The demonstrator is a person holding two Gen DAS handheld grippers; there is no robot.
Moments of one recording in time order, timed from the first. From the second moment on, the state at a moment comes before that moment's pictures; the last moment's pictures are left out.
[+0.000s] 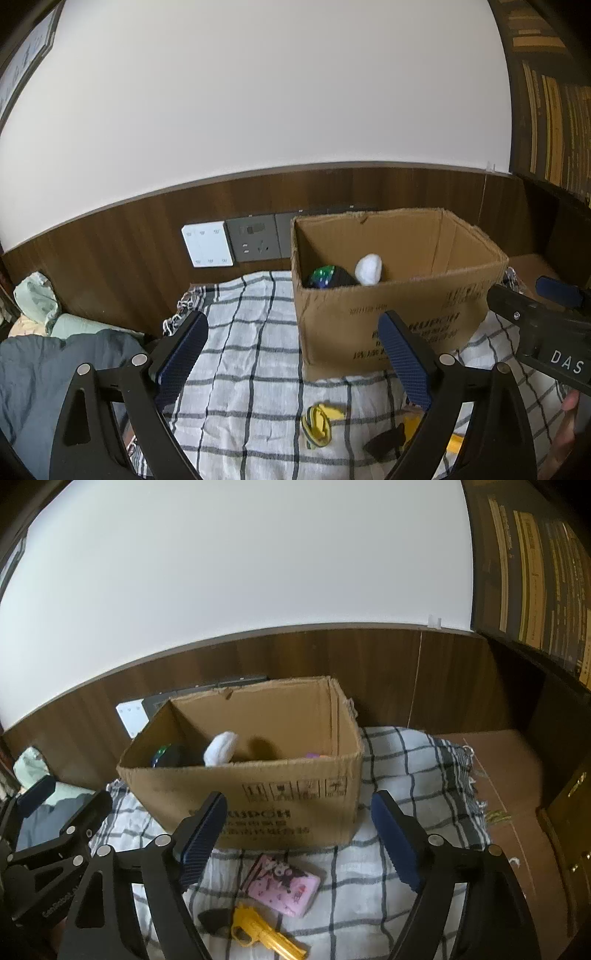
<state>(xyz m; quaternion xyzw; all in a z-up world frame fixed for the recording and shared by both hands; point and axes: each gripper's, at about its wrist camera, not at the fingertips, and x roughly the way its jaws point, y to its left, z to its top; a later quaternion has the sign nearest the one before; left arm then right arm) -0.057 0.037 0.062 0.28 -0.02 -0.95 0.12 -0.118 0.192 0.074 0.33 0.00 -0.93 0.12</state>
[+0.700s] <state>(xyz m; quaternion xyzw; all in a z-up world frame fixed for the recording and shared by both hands) -0.039 0.026 0.019 0.32 -0.01 -0.94 0.12 -0.109 0.179 0.017 0.39 0.01 -0.91 0.13</state>
